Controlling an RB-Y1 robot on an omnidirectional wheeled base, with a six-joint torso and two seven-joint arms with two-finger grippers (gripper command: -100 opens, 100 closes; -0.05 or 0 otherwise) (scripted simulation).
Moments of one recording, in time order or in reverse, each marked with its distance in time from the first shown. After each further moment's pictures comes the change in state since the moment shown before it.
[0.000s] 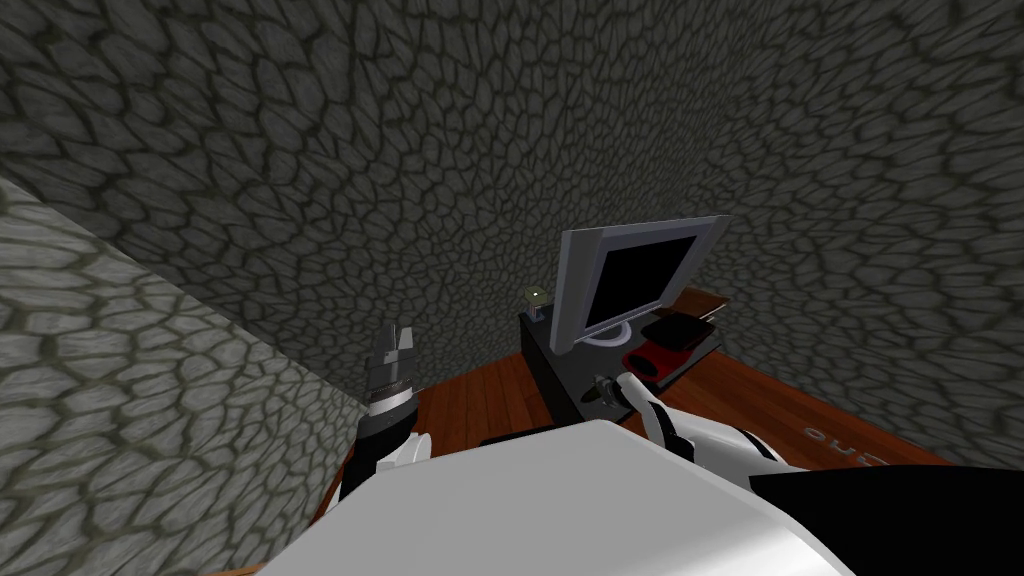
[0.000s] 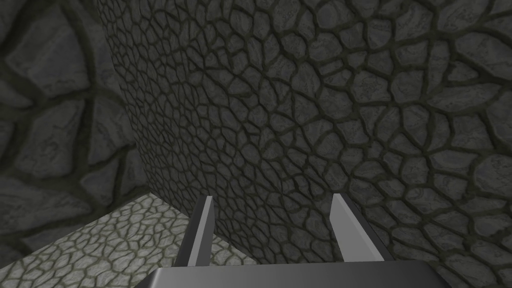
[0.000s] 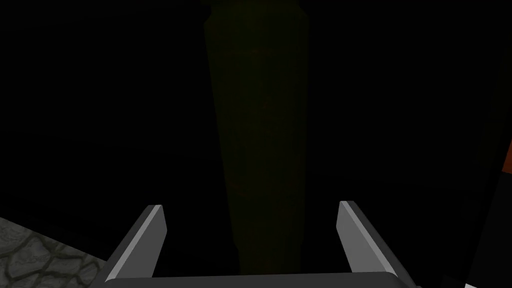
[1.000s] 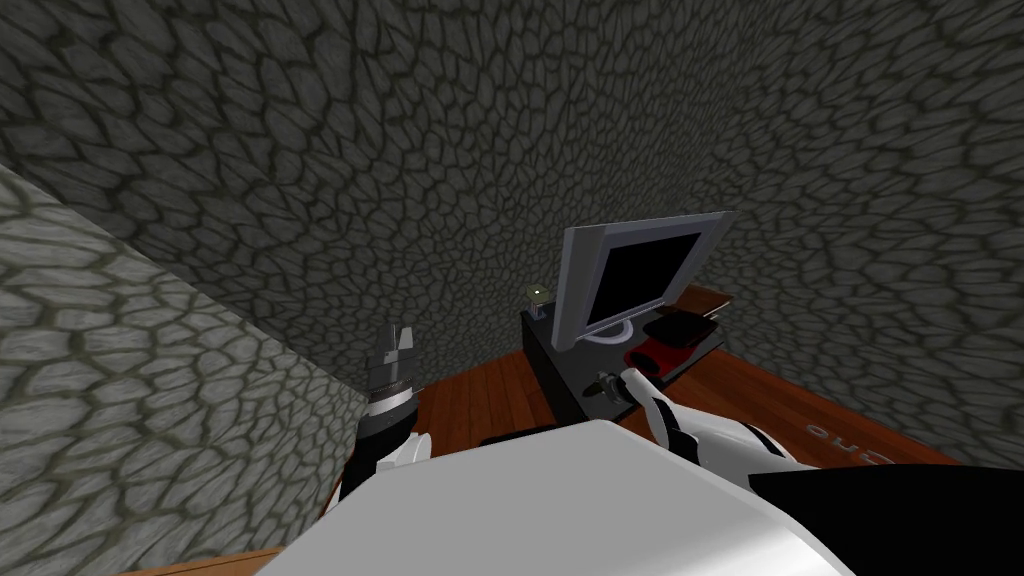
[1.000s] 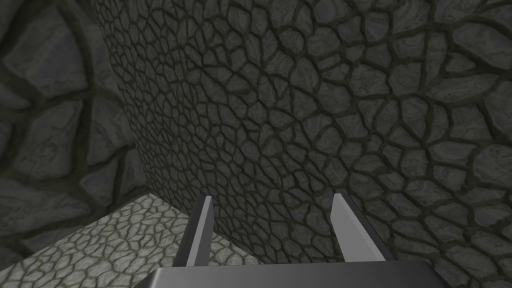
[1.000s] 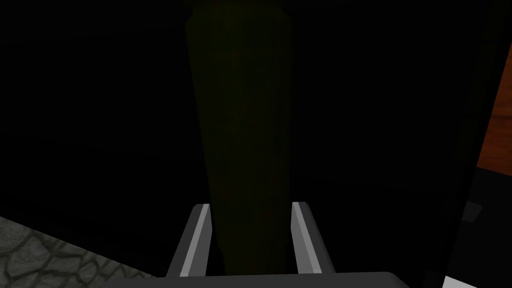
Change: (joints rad) left arm 0.000 0.000 0.000 0.000 0.000 0.000 0.000; right arm -0.014 -0.044 0.007 -0.003 0.006 0.043 -0.034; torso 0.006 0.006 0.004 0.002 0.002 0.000
